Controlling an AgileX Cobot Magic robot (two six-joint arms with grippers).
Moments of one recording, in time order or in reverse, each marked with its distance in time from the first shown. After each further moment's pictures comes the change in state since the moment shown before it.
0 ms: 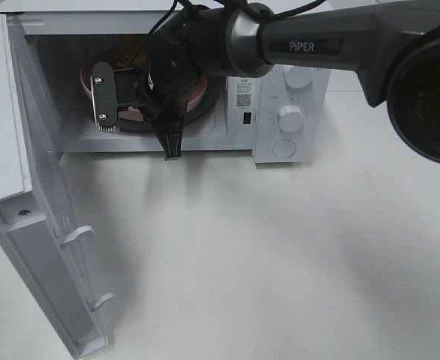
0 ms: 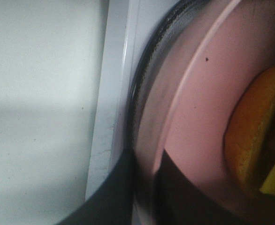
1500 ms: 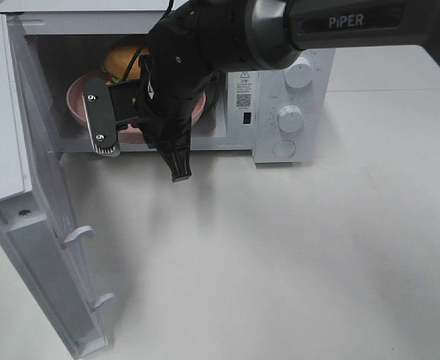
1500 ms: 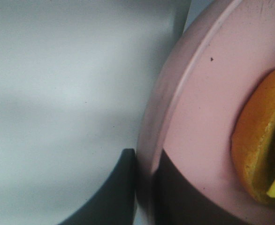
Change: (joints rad) left arm 0.000 0.000 0.000 0.000 0.000 0.000; right arm 0.050 -0.158 0.214 0.077 0.039 -0.101
